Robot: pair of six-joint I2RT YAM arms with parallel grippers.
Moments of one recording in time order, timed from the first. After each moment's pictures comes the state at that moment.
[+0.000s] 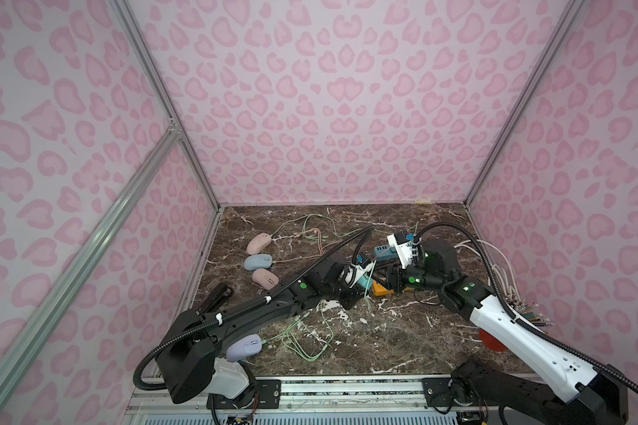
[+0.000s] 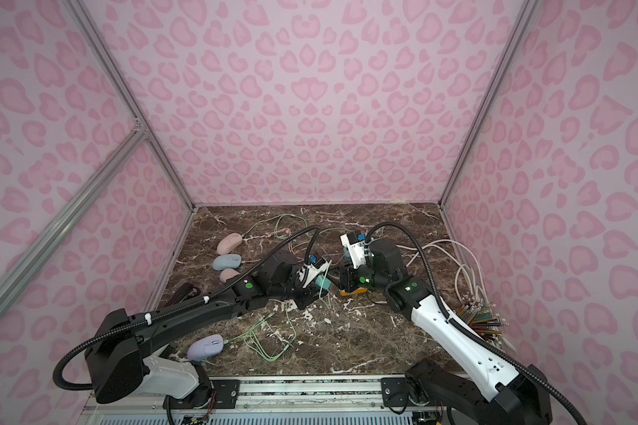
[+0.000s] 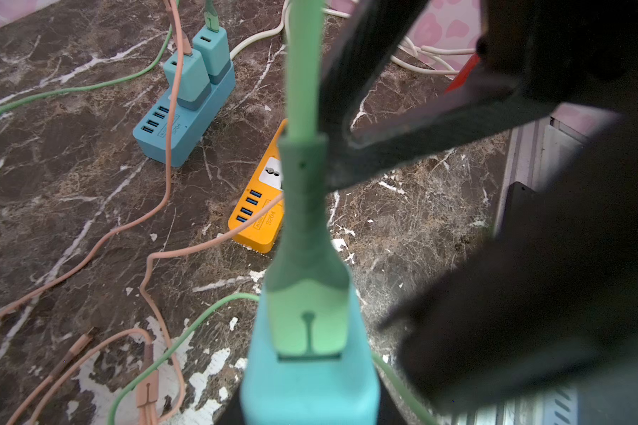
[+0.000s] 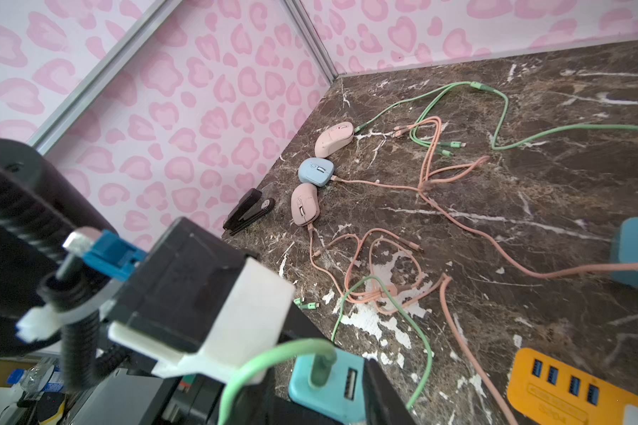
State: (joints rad) left arm -0.88 1.43 1.00 -0.26 0.27 -0.03; right arm 0.52 1.09 0.87 -0.28 -0.53 0.41
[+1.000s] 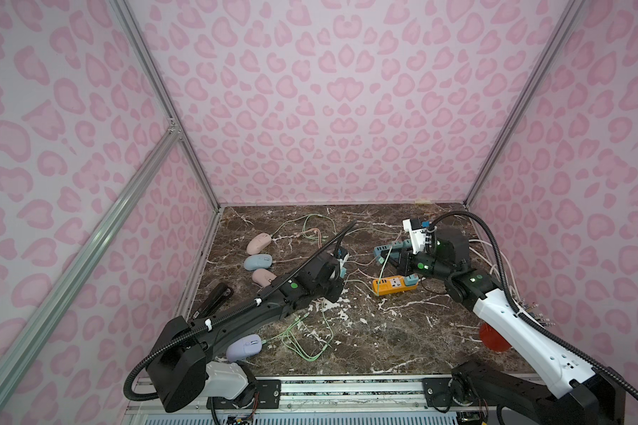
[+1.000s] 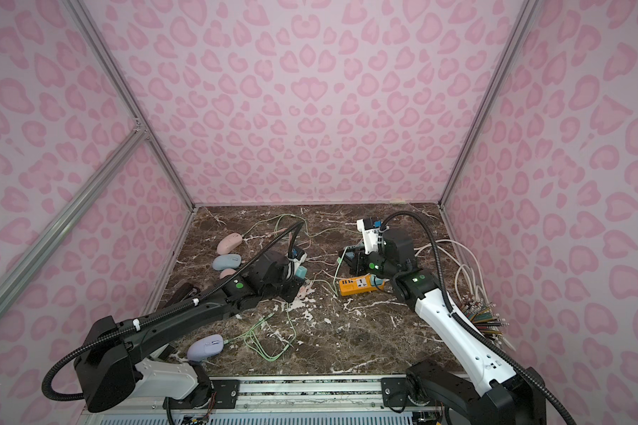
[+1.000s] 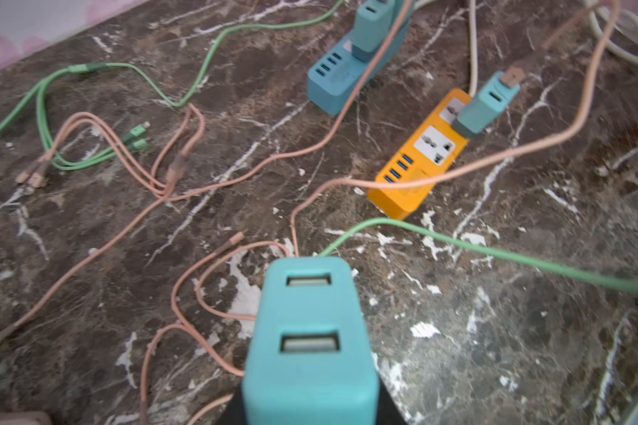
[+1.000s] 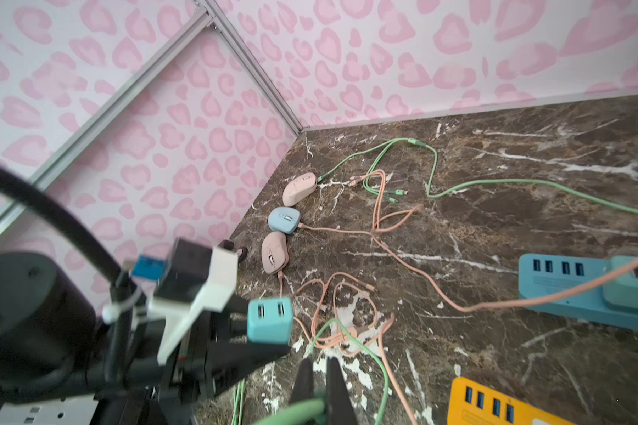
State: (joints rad) left arm -0.80 1.38 0.98 -0.38 -0.10 -0.14; right arm 0.40 1.08 0.89 -0.27 -0.52 0.39
